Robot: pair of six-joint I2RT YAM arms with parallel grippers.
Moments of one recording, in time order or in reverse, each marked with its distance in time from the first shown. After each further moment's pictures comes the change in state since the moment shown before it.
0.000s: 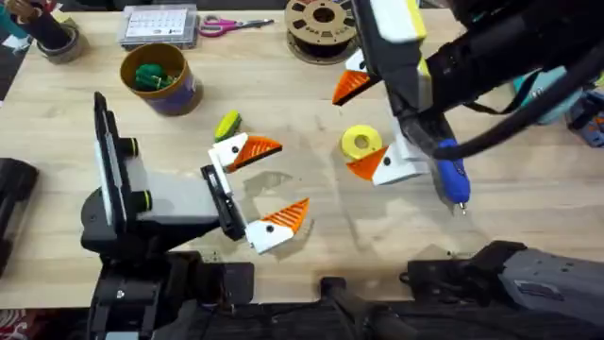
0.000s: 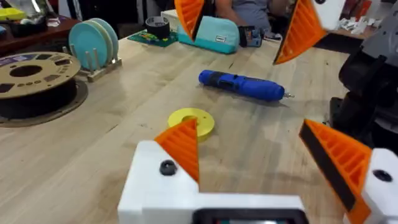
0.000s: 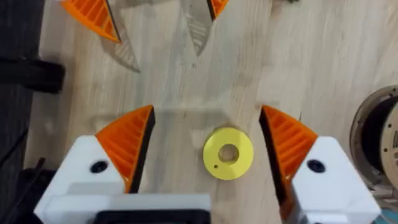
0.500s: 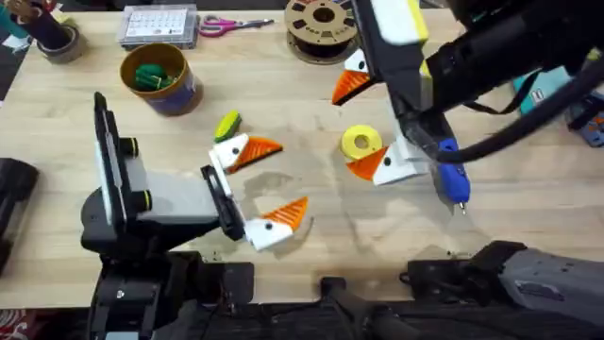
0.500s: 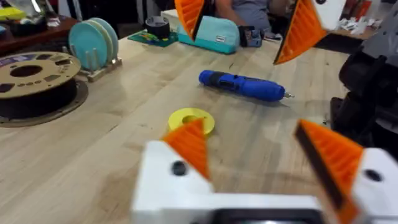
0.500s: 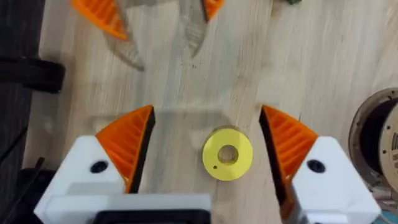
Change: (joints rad) left arm 0.000 0.000 0.000 0.000 -0.001 -0.002; right arm 0.000 0.000 0.000 0.001 -0.003 -0.012
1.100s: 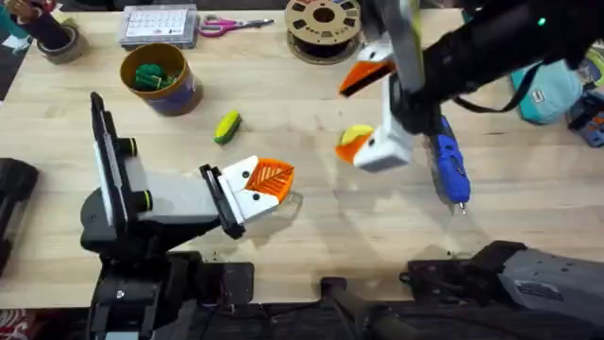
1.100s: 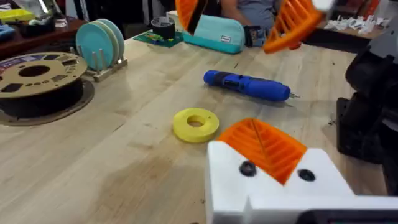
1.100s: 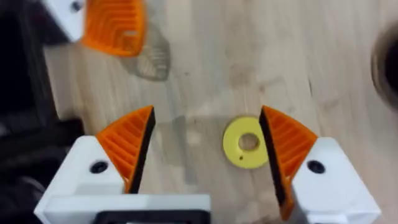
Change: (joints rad) left arm 0.000 0.000 0.000 0.003 -0.020 0.006; right arm -0.009 0.000 0.017 0.047 0.016 0.356
